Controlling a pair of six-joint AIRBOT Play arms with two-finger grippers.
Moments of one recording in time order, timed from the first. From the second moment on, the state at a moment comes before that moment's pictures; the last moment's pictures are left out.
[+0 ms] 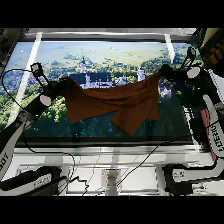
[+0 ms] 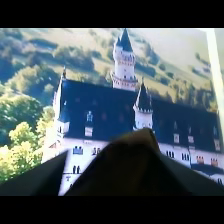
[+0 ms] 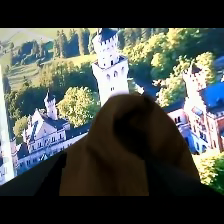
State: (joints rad) left arm -0.11 -1.31 0.83 0.96 0.07 -1.29; right arm -0.11 -1.53 1.34 -1.12 0.66 1.62
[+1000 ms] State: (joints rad) left arm 0.45 -0.77 0.68 1.18 -0.93 -1.29; right arm -0.25 -1.49 1.13 -1.24 1.21 1.28
